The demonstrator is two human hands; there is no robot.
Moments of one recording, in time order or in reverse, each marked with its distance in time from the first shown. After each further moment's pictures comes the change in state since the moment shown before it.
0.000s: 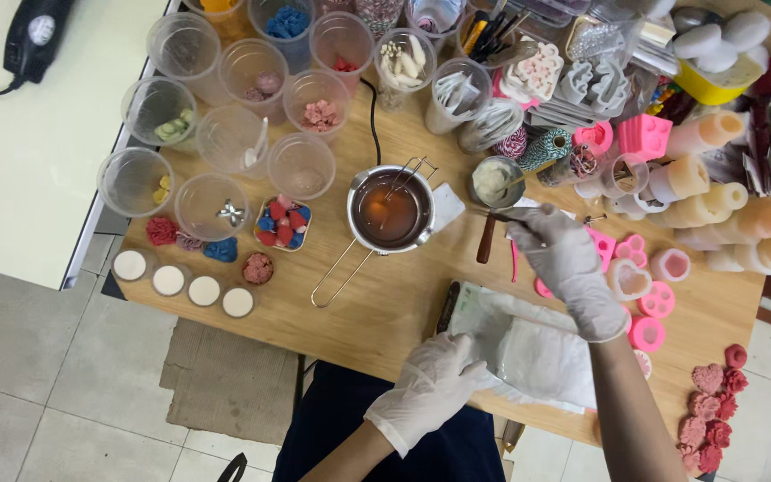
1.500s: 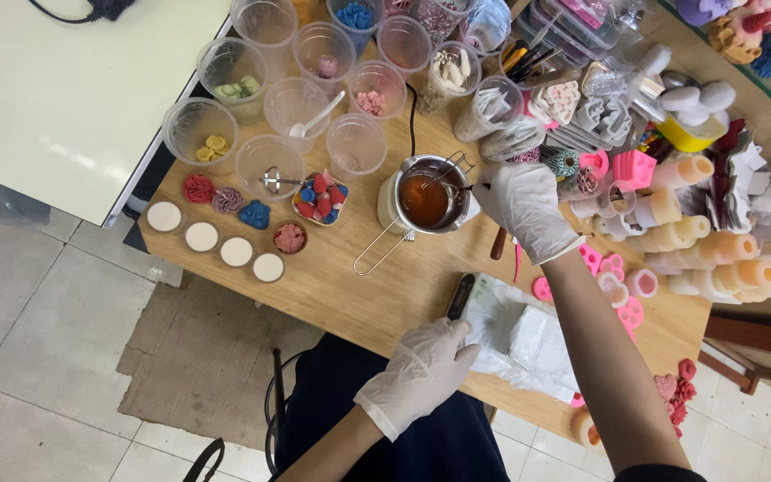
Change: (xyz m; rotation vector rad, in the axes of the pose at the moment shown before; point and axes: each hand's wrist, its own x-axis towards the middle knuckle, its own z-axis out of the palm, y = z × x) left_hand -0.066 -0.016 -0.044 -0.141 0.222 0.149; right_hand 0.081 -0.105 0.034 -0.685 -0.090 -0.330
